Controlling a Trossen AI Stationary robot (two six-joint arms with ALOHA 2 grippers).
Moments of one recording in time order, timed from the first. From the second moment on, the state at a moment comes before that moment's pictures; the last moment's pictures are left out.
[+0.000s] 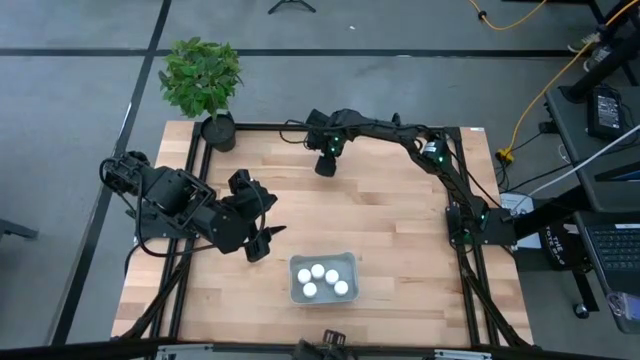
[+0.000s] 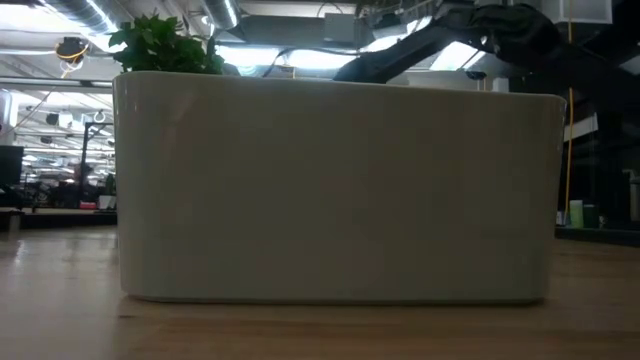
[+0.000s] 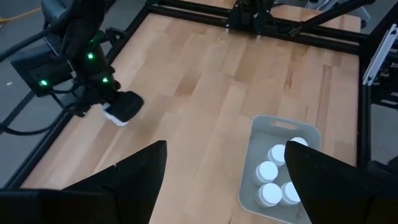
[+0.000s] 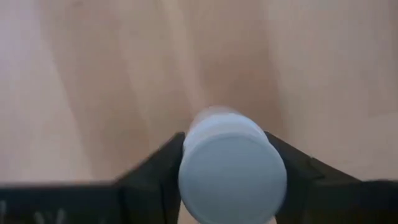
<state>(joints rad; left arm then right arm) -0.51 1.55 1.99 -1.37 -0.64 -0.67 -0.46 2.37 2.02 -1.00 -0.13 -0.20</state>
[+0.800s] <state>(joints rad) -0.55 1.55 1.99 -1.51 -0.81 -0.72 -0.22 1.78 2.02 -1.28 -0.15 -0.27</state>
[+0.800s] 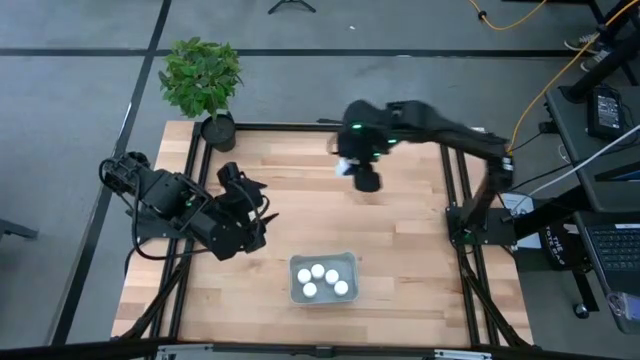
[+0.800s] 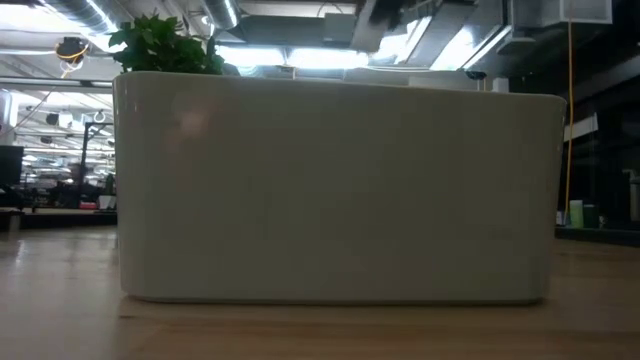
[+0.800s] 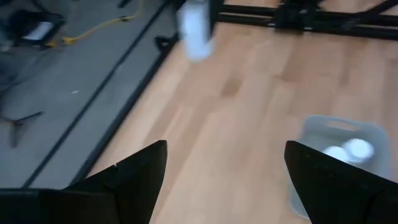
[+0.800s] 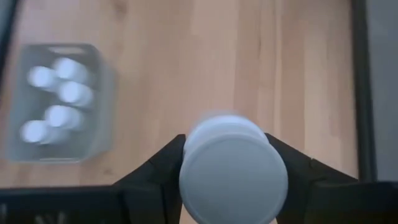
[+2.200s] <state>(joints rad) -0.96 1.33 1.71 -1.57 -1.18 -1.19 0.33 1.68 1.31 -0.62 0.01 0.28</state>
